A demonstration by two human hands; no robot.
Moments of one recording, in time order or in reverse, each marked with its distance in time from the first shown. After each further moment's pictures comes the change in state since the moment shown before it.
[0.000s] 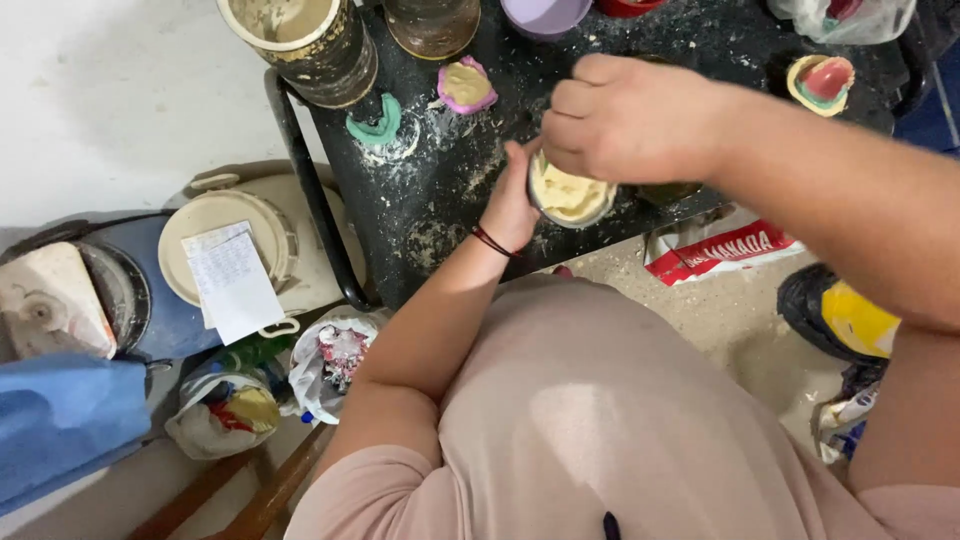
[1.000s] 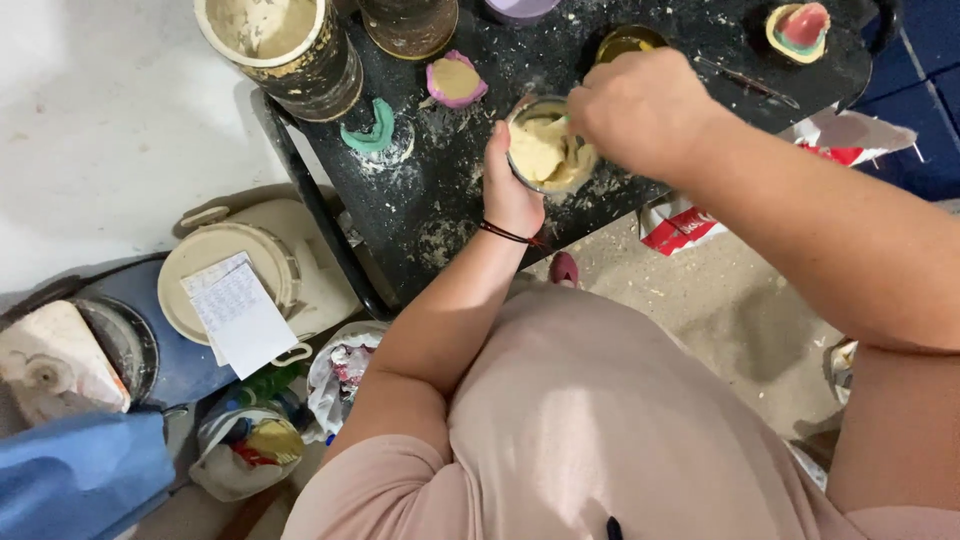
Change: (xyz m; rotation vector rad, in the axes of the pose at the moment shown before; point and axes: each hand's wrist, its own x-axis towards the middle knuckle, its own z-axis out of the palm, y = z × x) left_hand -0.007 0.013 0.012 -0.305 0.273 0.075; right_hand -0.014 -0.065 0.051 0.072 -0.396 0.729
